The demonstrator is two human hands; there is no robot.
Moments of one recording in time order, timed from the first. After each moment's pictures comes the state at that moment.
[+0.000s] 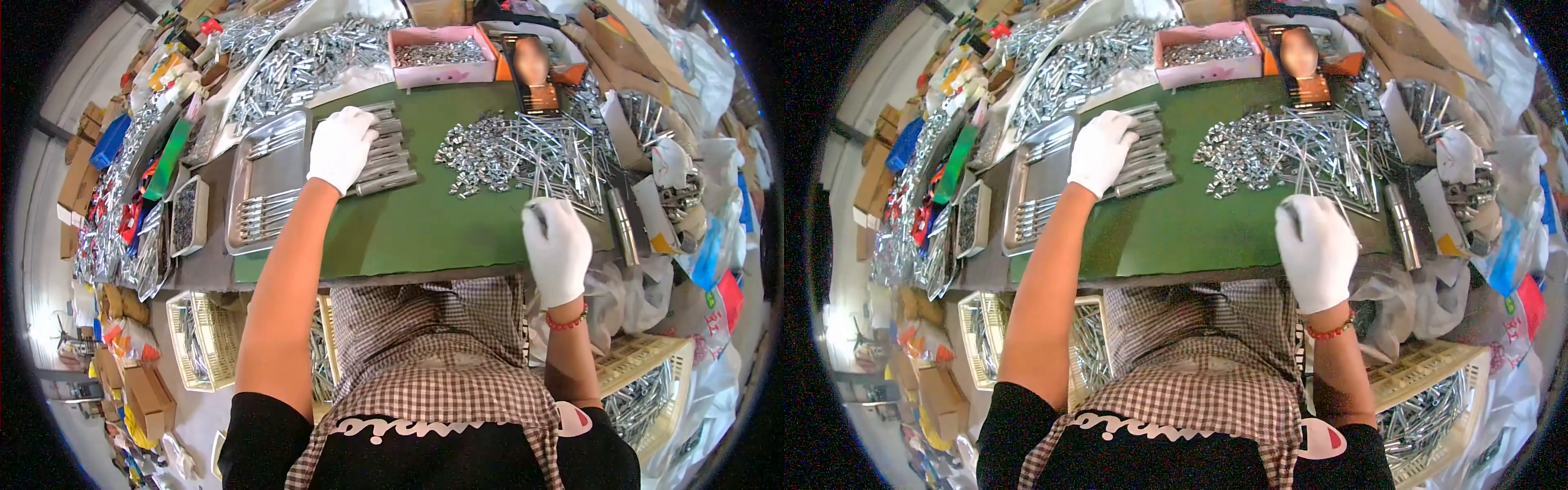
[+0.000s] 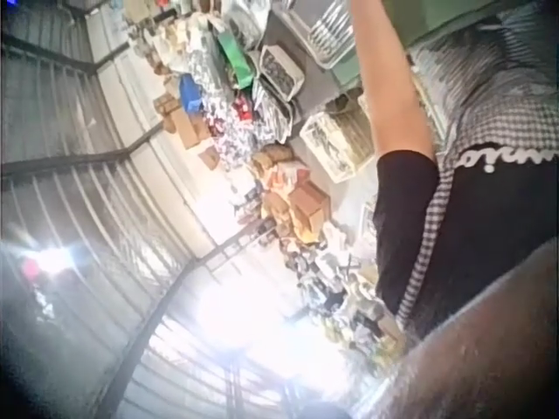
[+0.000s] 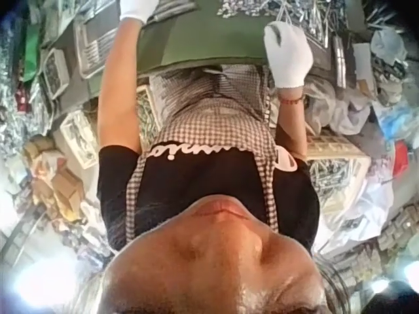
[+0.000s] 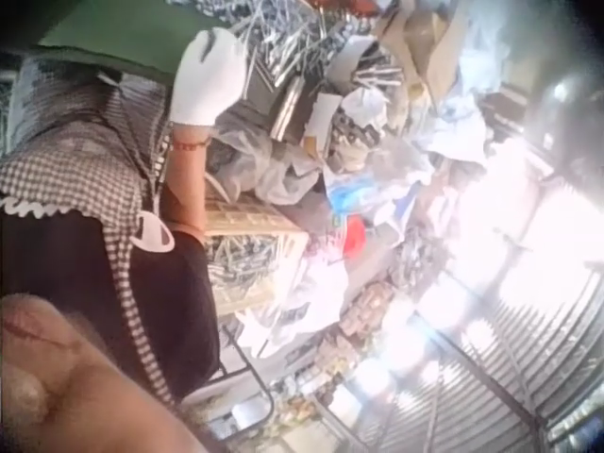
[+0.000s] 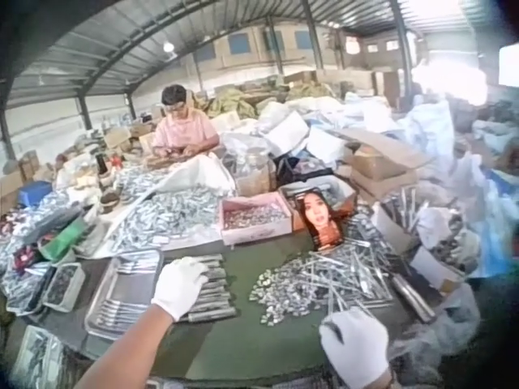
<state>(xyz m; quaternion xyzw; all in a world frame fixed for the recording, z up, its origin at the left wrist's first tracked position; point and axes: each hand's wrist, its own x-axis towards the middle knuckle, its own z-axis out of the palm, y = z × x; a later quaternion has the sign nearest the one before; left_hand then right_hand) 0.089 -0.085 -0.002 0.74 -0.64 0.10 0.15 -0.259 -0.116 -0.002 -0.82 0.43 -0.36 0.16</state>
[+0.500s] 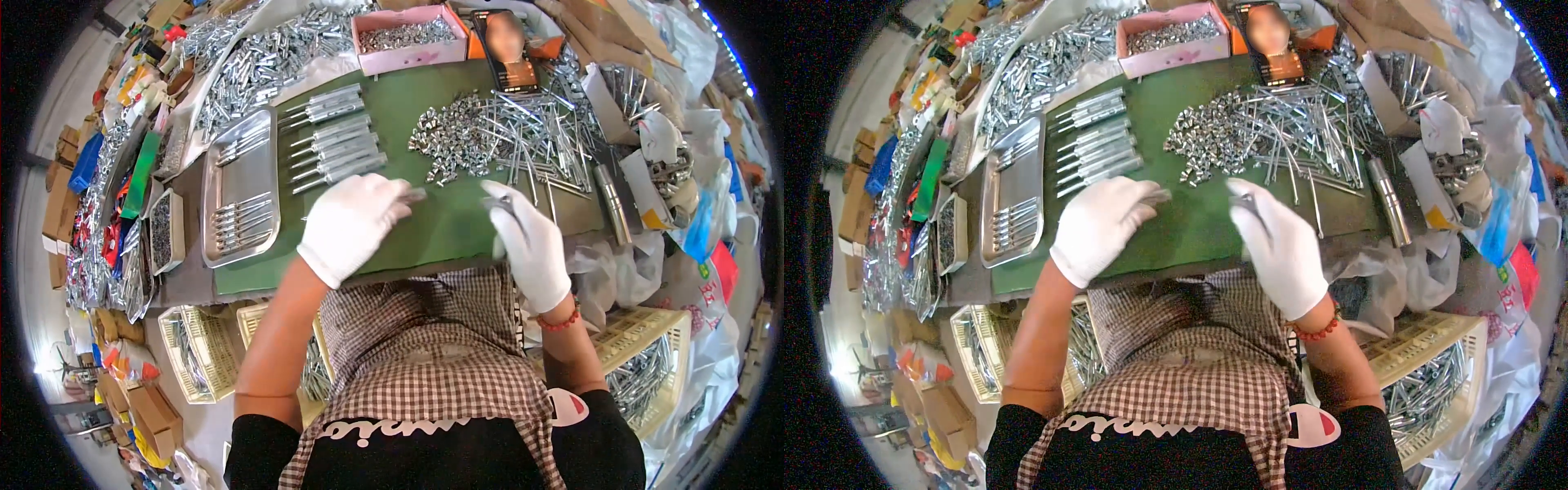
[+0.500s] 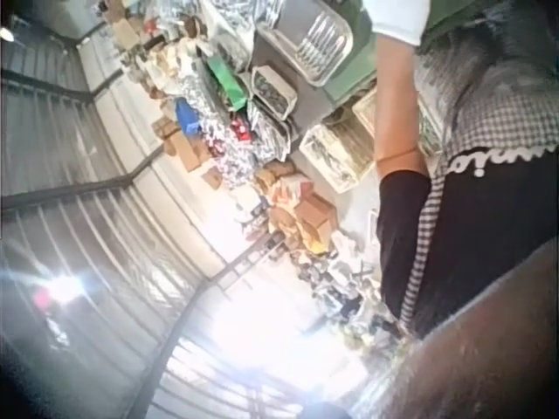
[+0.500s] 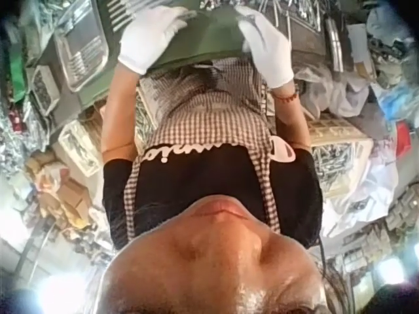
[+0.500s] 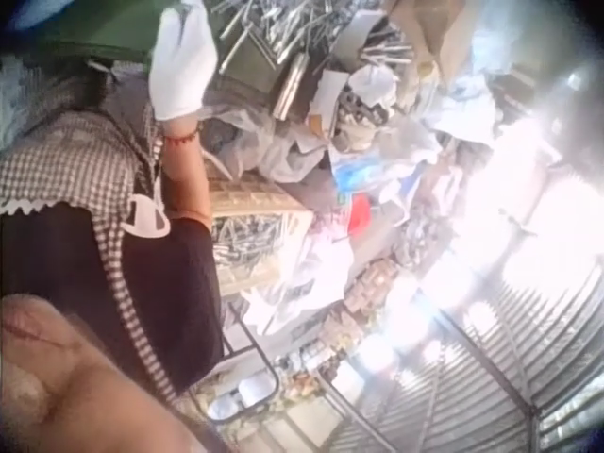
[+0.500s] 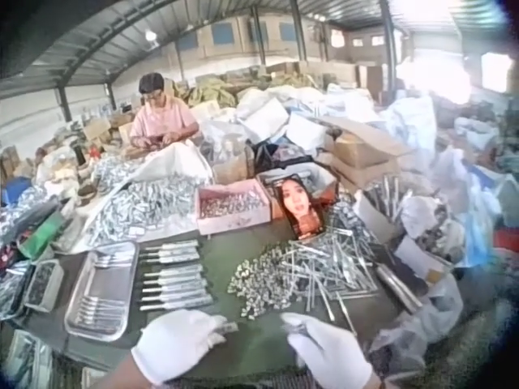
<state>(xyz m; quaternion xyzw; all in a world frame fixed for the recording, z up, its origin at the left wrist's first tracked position) -0.007 -0.018 0.025 0.64 -0.75 -0.05 0.16 -0.254 -0.095 0.023 -0.70 0.42 -0.25 0.52</state>
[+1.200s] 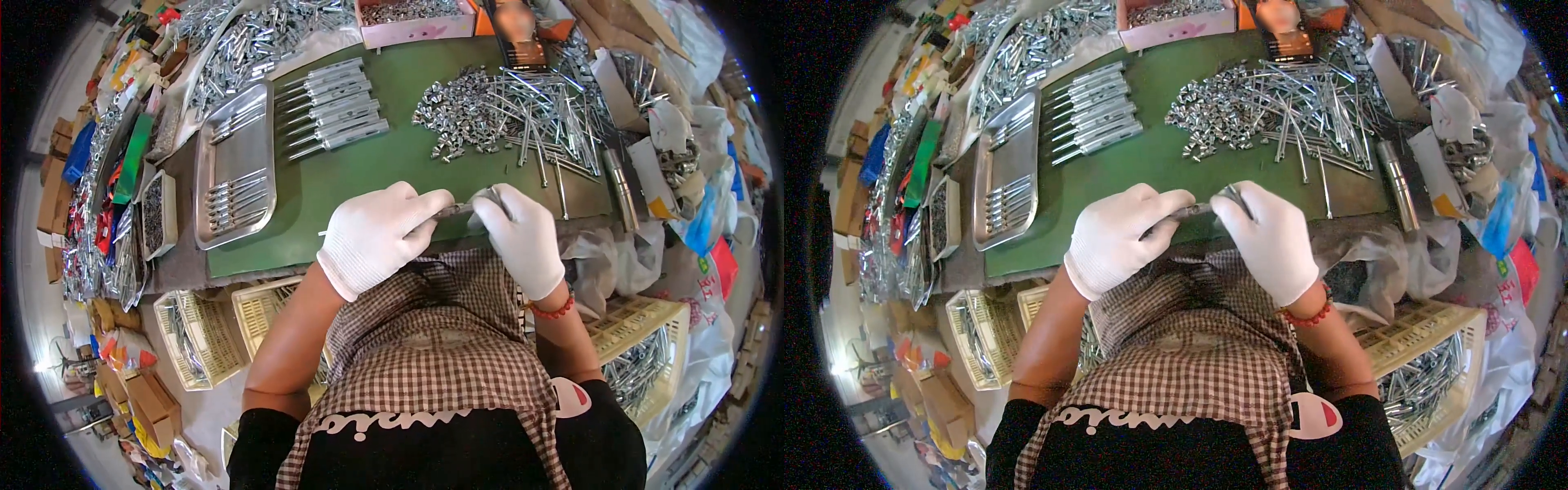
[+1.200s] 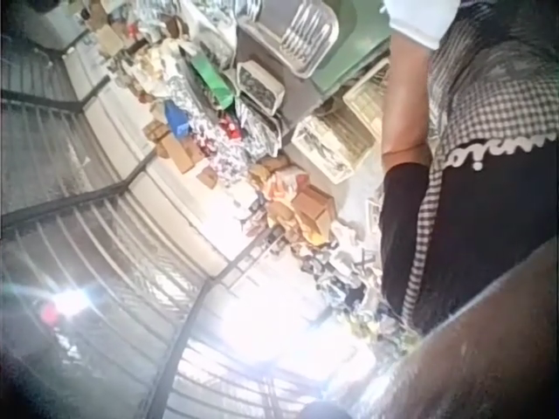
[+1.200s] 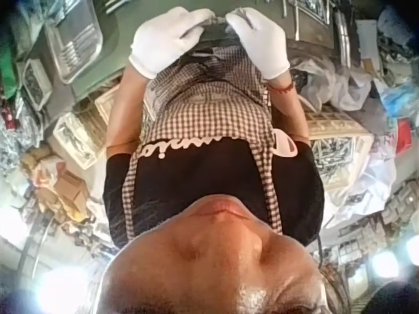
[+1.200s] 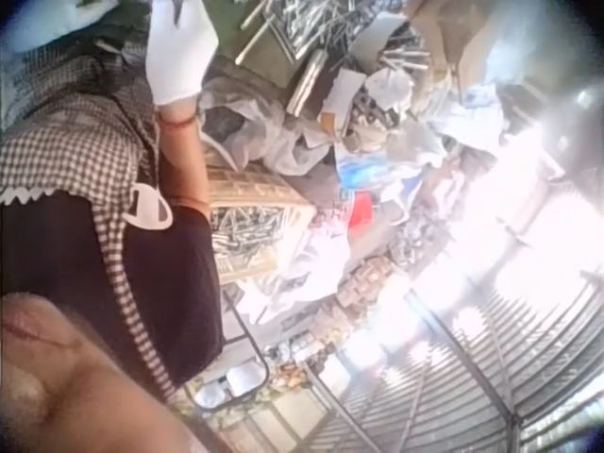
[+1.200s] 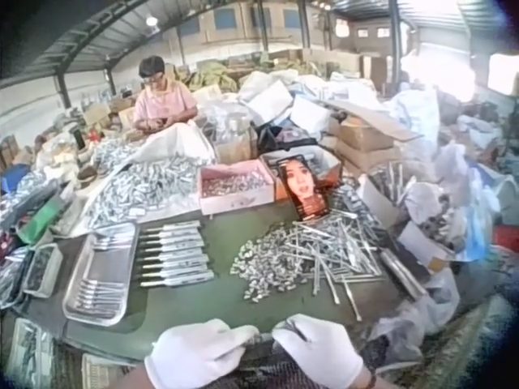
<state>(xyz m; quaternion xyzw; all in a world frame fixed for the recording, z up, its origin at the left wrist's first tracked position) -0.044 0.004 0.017 0.63 -0.74 -0.07 0.23 -0.242 -0.087 0.000 -0.68 0.44 -0.21 0.55</state>
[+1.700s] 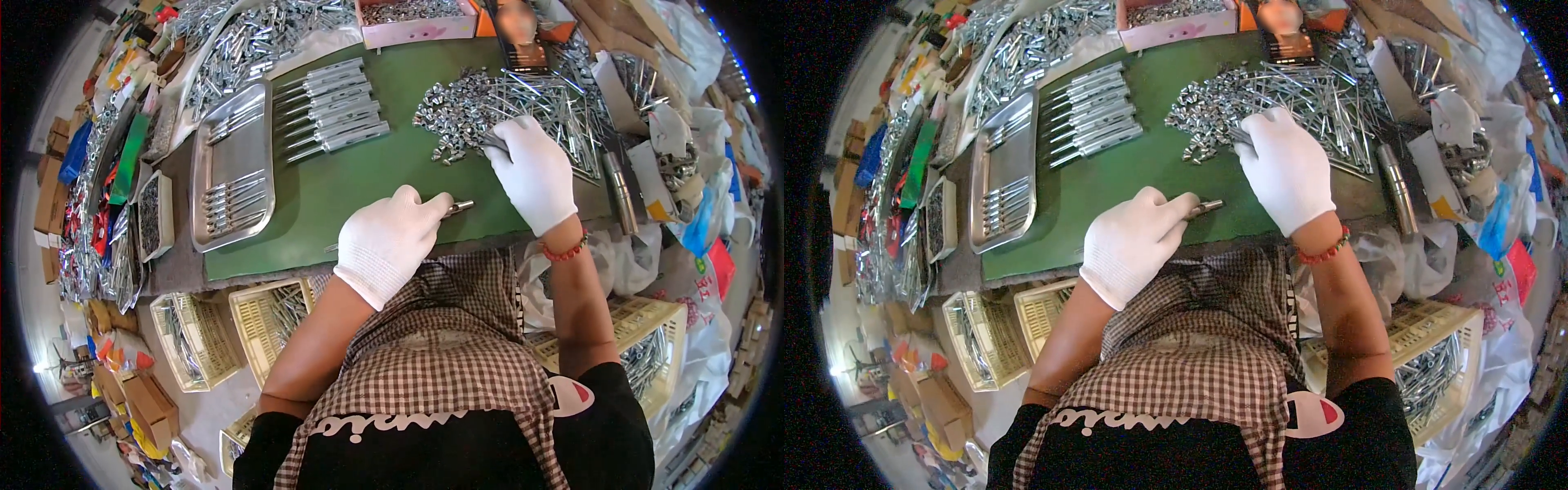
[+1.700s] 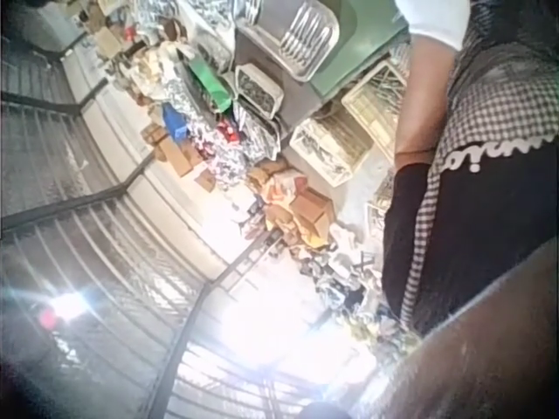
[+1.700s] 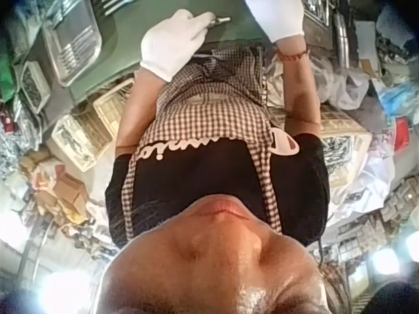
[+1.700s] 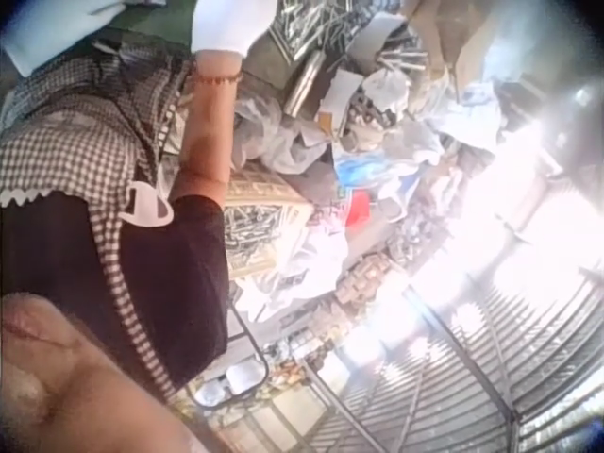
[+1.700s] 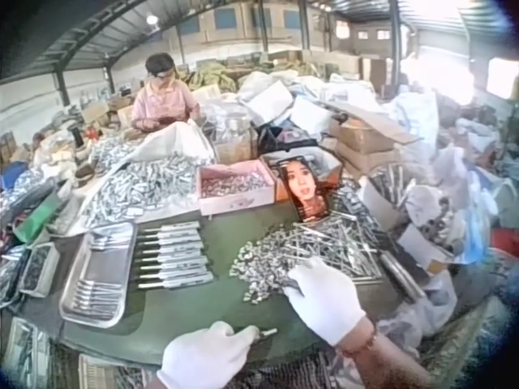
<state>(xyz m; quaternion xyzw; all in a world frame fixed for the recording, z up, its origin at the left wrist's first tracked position) -0.065 0.001 0.007 0.71 -0.68 -0.04 0.14 -0.225 -0.163 -0.012 -0.89 0.37 -0.23 0.09</state>
